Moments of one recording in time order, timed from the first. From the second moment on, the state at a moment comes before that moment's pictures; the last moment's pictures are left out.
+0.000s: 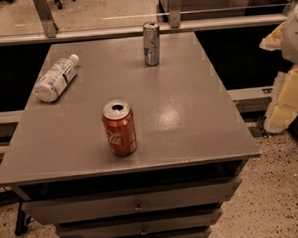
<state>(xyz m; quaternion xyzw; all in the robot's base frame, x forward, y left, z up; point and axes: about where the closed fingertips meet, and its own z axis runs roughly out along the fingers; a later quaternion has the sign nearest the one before) 0.438 -0.216 0.979 -0.60 0.78 -0.04 0.16</state>
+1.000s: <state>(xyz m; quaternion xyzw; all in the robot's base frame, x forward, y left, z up) 0.484 -0.134 0.969 -0.68 0.69 0.02 0.26</state>
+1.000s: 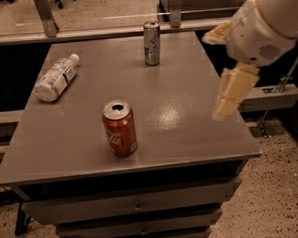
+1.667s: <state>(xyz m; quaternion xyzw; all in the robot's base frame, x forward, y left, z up) 0.503 0.005 0.959 -0.78 0.51 0.10 0.35</state>
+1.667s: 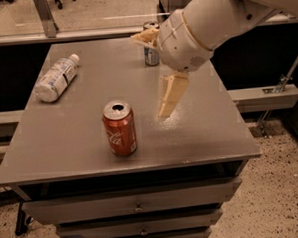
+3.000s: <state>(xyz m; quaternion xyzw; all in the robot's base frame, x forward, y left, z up) 0.553 0.071 0.938 -0.89 0.35 0.05 0.30</state>
